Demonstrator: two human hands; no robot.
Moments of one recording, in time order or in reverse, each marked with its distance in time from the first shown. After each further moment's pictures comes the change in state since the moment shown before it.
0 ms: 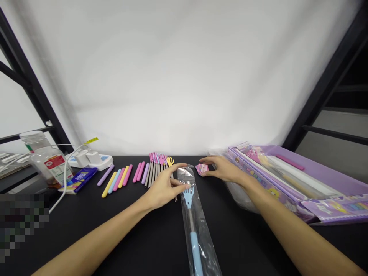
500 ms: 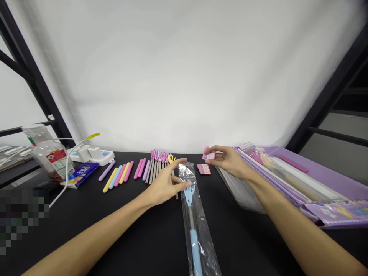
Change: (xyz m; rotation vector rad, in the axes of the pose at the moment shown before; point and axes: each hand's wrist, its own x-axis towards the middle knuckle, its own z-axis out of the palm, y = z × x) left_hand 0.001 -0.005 0.000 0.005 0.042 0.027; right_hand -0.003 -0.026 -0.017 0.496 0.201 0.053
